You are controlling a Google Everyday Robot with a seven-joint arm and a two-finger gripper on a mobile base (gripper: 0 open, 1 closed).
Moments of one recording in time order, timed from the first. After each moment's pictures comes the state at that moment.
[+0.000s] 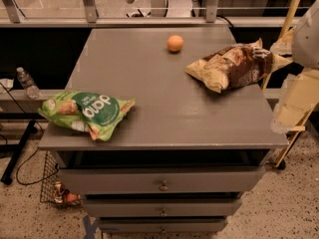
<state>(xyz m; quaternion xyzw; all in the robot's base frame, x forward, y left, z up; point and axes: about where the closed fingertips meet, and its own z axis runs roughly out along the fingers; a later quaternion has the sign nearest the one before) 0.438 -0.216 0.978 -0.60 0.78 -0.04 0.16</state>
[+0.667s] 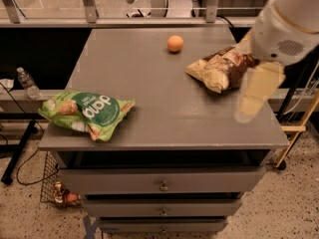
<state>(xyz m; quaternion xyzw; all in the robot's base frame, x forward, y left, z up) 0.470 -0.164 0.965 -0.63 0.76 0.00 0.16</state>
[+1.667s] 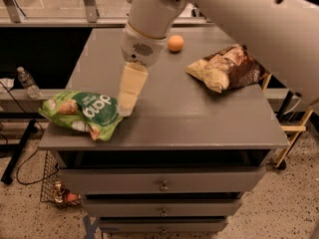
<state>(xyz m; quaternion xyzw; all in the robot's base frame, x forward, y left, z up) 0.527 0.060 0.910 -0.69 0.70 0.13 0.13</state>
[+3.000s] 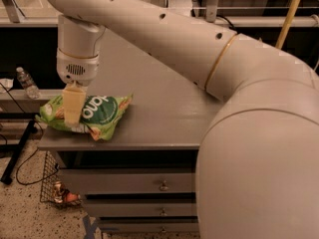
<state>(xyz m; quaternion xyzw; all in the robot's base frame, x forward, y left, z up) 0.515 0.200 0.856 -0.75 0.64 0.16 0.06</state>
